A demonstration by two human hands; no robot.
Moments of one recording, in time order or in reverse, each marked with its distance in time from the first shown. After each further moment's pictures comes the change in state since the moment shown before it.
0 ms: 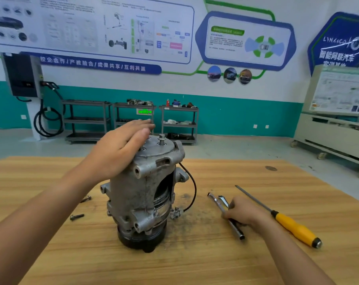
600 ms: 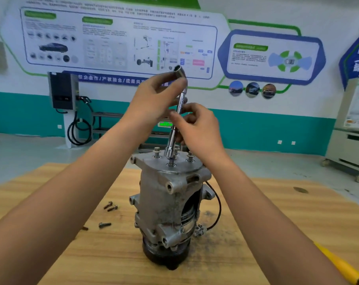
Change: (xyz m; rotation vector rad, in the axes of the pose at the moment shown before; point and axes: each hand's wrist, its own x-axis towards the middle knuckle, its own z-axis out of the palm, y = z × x) left_hand 0.068 0.048 -0.044 -0.756 0.283 -0.216; right_hand -0.071 -0.223 -0.048 0.676 0.551 -0.950
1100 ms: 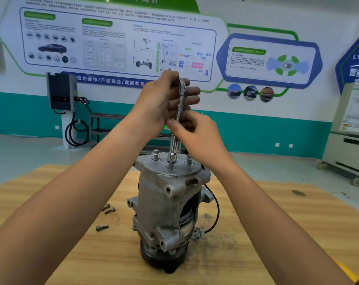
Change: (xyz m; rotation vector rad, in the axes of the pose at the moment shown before) left_hand 0.013 0.006 0.013 -0.338 -0.011 -0.212; right_hand -0.001 0.001 -0.007 -0.100 -0.129 -0.082
